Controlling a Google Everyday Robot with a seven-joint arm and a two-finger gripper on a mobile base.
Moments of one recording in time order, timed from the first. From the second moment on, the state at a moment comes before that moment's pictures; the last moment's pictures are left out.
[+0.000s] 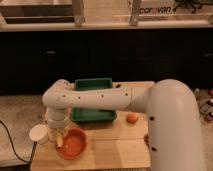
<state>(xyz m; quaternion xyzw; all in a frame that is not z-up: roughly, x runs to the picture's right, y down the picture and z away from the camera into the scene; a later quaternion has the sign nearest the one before) -0.235 0.213 0.695 -0.18 -0.42 -0.68 0.57</state>
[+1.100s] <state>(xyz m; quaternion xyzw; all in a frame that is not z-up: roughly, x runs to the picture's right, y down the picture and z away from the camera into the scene) -0.189 0.248 0.725 -0.26 -0.42 -0.68 0.54</state>
